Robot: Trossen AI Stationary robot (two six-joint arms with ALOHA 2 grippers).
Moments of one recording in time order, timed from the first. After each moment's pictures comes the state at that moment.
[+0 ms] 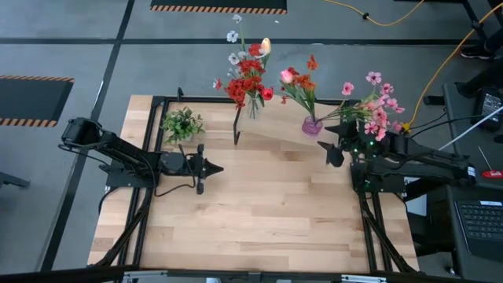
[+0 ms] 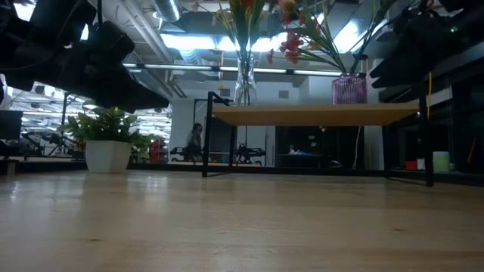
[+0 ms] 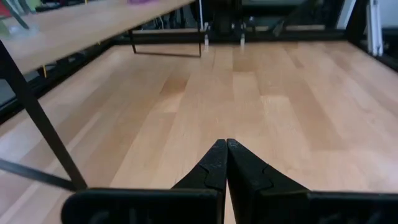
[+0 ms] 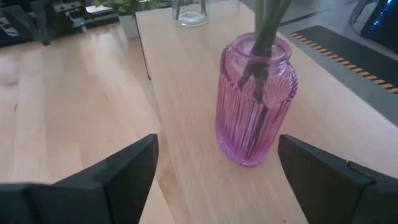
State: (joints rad) left arm -0.13 1.19 0.12 0.82 -0.25 -0.04; right arm -0.24 0.44 0.48 -0.49 0.24 0.13
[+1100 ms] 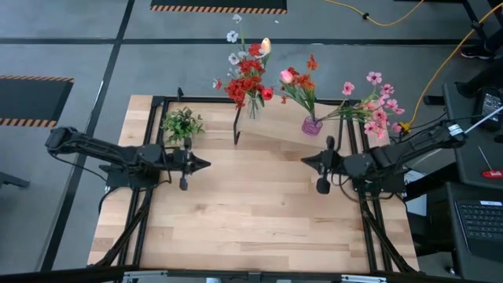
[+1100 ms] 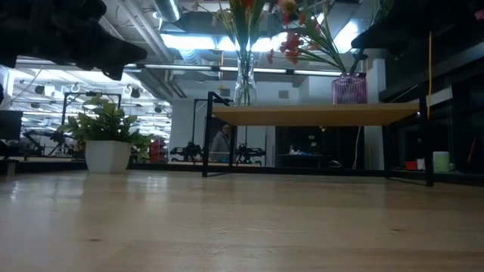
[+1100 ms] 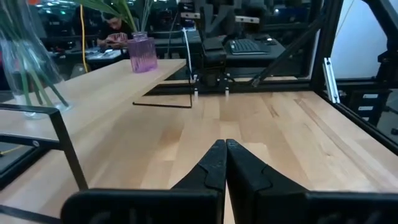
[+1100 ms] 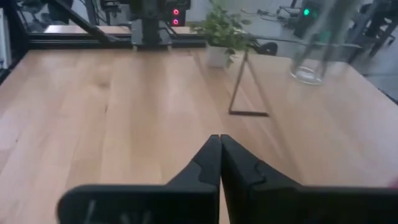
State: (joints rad) left arm -0.13 0.60 0.12 0.41 -0.19 0.00; right arm 0.35 0.78 0.55 -0.18 0.59 0.15
